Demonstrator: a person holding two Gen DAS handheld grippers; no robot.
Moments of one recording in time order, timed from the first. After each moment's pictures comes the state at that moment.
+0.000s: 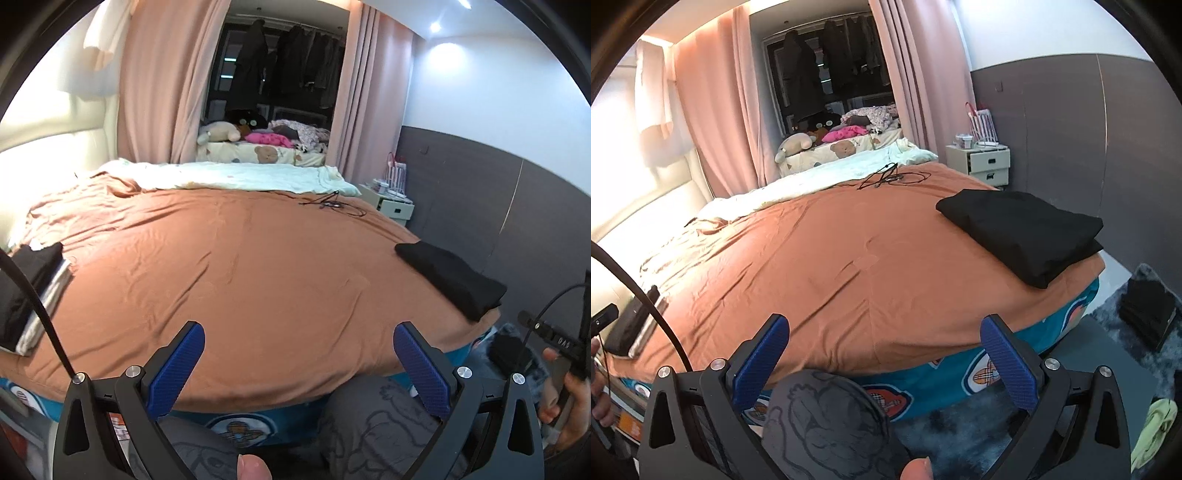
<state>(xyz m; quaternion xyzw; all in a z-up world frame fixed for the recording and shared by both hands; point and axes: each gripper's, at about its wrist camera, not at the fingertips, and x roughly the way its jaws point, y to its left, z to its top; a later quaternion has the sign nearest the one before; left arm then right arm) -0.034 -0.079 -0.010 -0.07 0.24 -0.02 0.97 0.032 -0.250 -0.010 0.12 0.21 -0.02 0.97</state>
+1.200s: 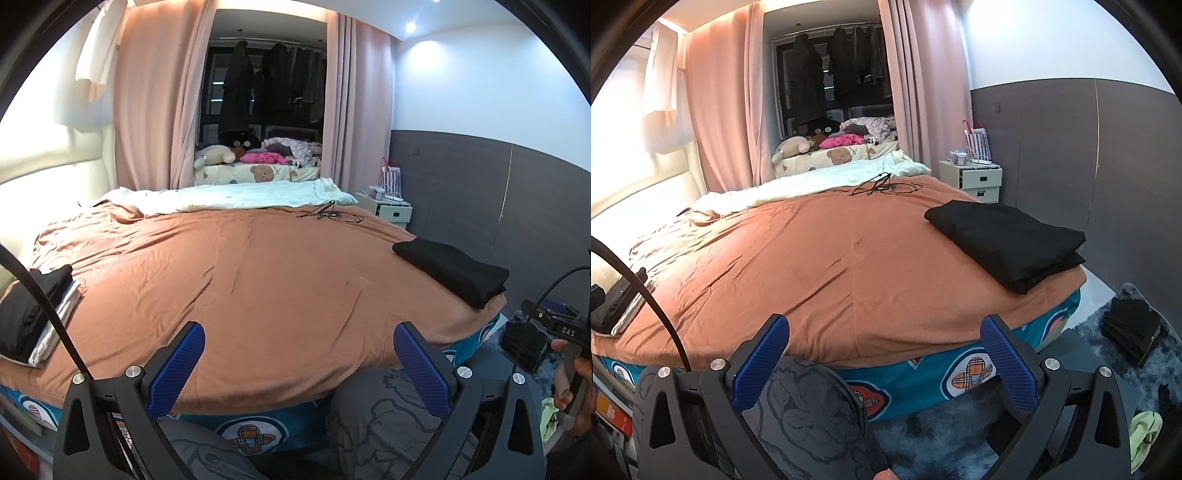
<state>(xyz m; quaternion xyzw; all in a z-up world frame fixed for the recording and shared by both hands) -0.076 -0.102 -0.022 -0.03 0.20 -0.02 0.98 0.010 -0.249 -0.030 0.08 0.18 -0.03 0.98</state>
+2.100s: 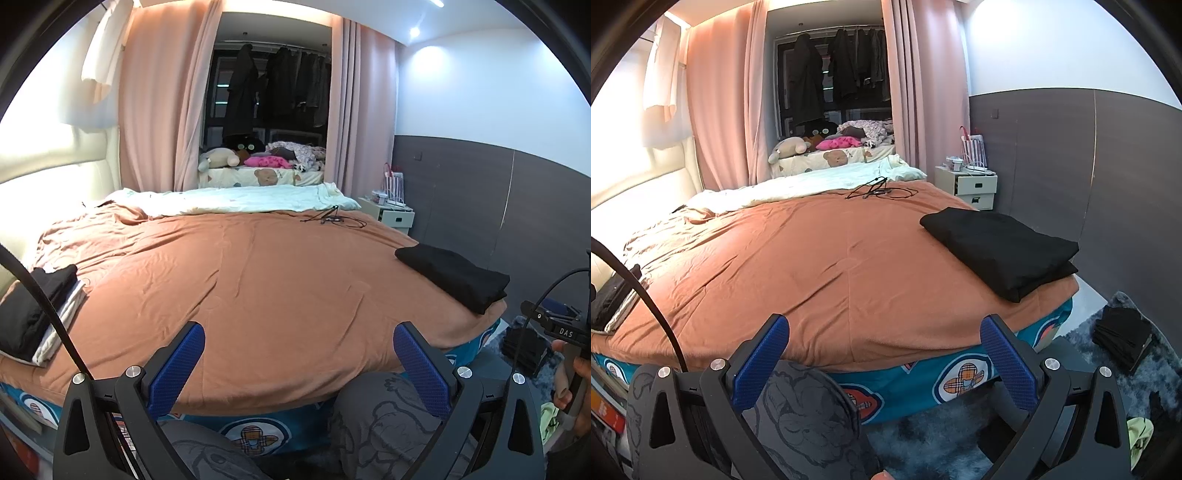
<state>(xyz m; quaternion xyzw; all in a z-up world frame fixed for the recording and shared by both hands) -0.082 -0.103 -0.014 -0.03 0.20 -0.01 0.98 0.020 -0.273 -0.026 0.06 0.18 -0.03 0.98</state>
